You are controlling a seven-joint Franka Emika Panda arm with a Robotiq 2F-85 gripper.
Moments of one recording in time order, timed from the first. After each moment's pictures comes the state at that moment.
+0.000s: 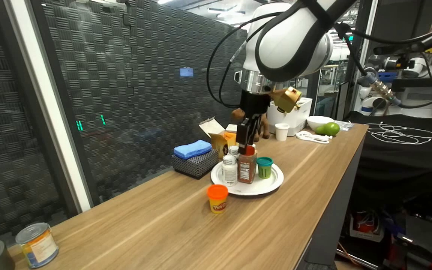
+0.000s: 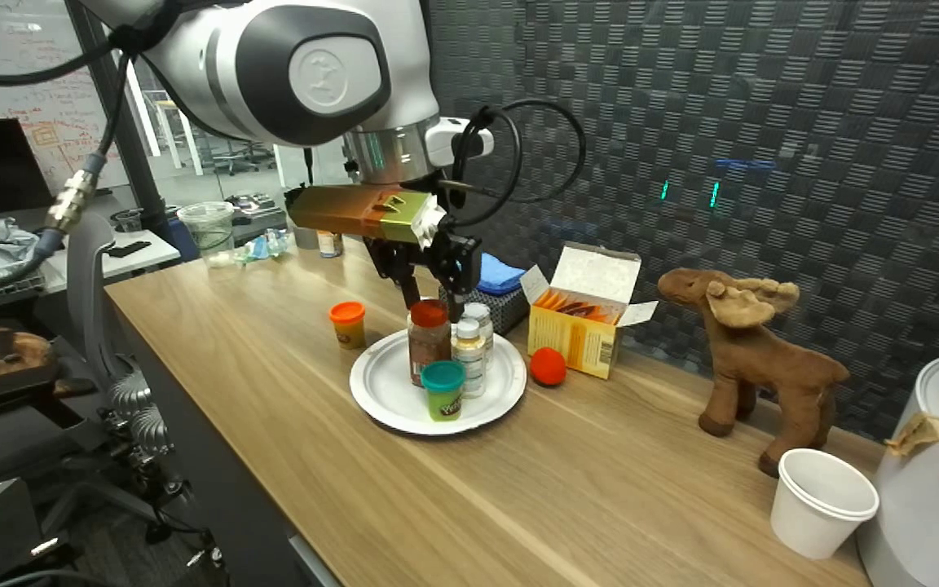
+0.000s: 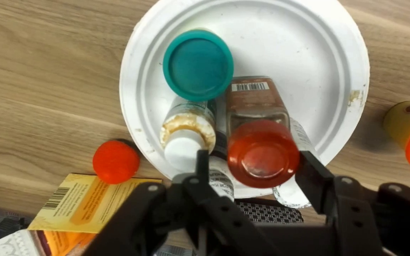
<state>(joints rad) 0.01 0.18 -0.01 -2.18 -0.05 2.56 -0.25</state>
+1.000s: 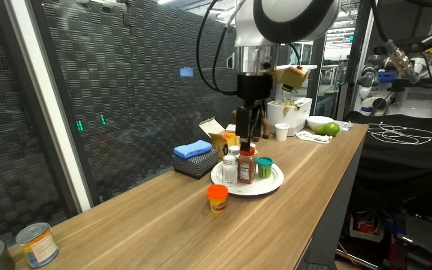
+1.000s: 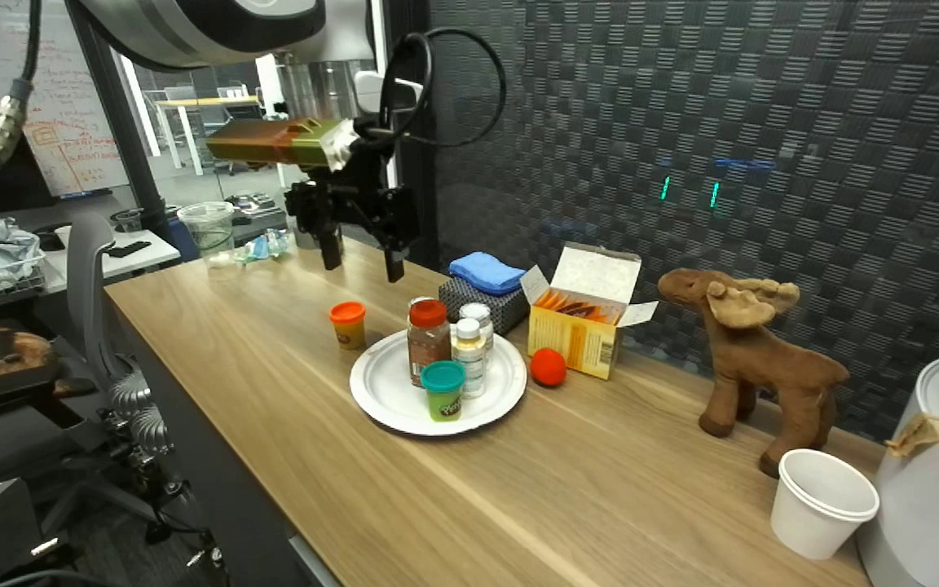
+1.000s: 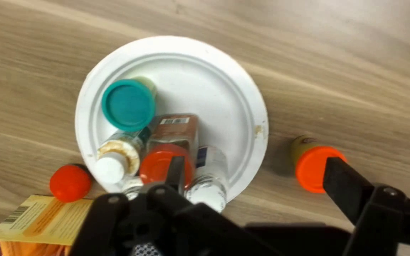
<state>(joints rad) 0.06 0.05 0.06 -2.19 -0.08 2.27 -0.13</state>
